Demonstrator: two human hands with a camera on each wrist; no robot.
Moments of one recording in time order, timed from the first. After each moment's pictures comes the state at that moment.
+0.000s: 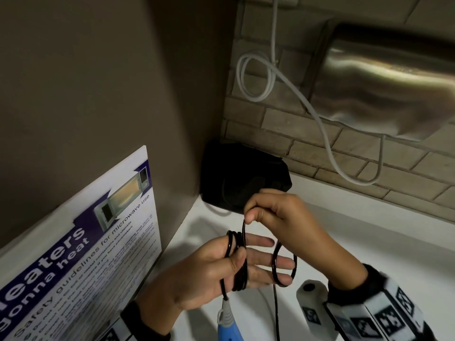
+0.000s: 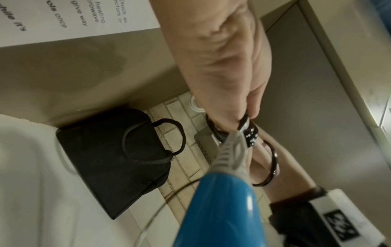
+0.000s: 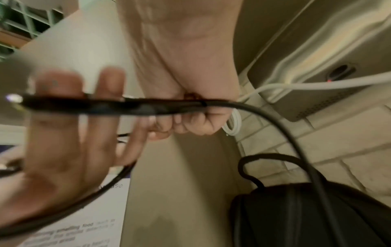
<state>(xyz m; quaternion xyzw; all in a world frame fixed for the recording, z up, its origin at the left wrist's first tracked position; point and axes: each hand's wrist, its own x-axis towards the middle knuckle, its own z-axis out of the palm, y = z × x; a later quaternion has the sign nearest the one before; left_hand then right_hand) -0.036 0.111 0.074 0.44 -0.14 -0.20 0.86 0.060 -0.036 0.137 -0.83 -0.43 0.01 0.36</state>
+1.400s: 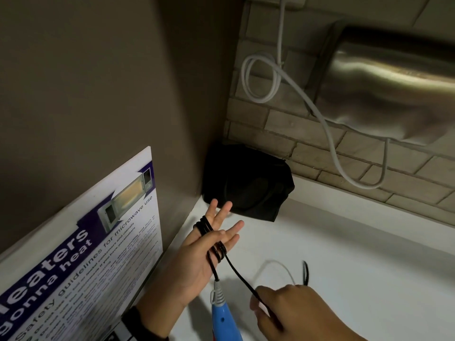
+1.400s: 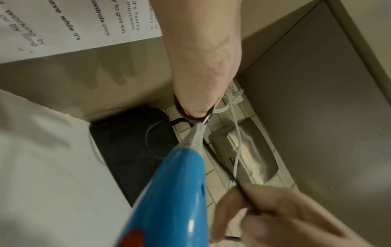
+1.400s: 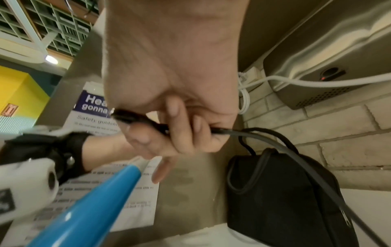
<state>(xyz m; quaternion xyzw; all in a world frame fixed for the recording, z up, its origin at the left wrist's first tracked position) -0.017 0.119 0.049 0.37 0.03 0.02 0.93 -0.014 -0.075 0.084 -0.90 -0.41 0.16 0.02</state>
